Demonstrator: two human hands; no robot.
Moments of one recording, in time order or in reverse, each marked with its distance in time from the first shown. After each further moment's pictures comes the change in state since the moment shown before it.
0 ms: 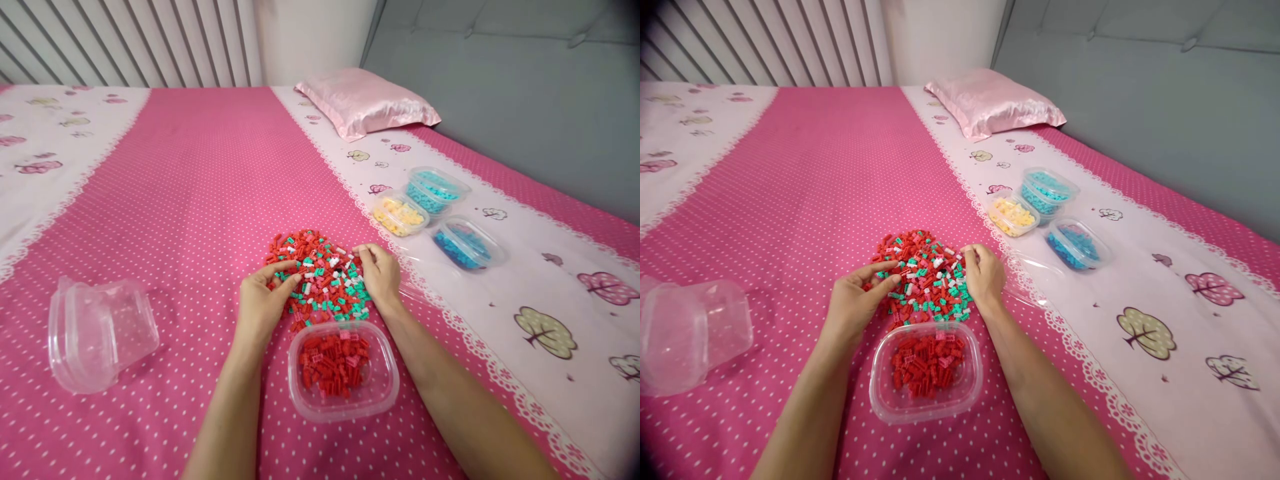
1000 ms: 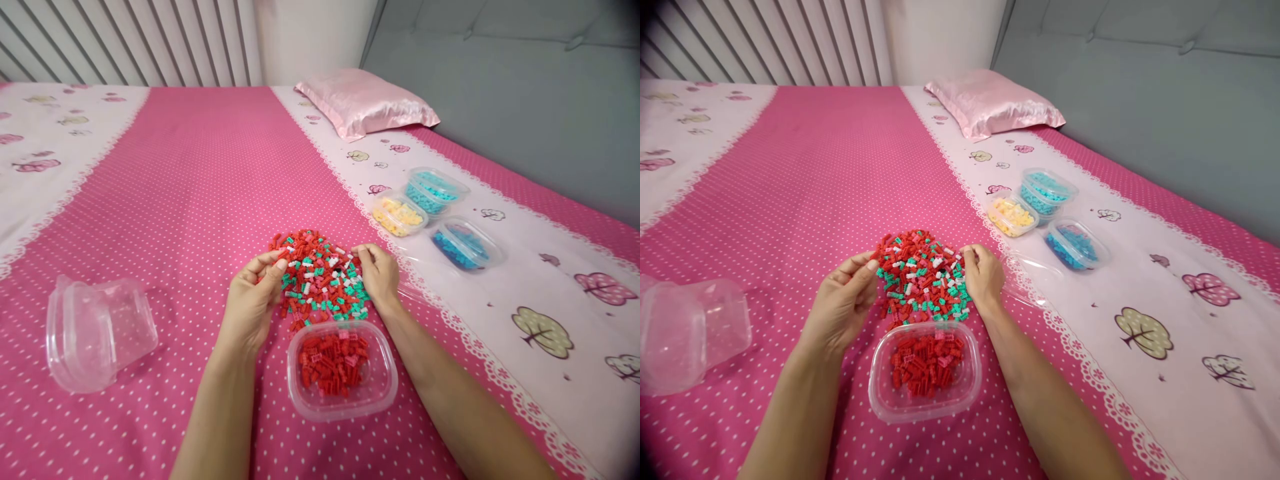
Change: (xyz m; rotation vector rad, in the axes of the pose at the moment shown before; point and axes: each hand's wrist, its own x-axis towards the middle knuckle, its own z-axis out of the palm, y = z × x) left_hand -0.008 0.026 -0.005 -0.644 -0.050 -0.096; right_hand 0.000 0.000 0.000 -0.003 -0.010 0.001
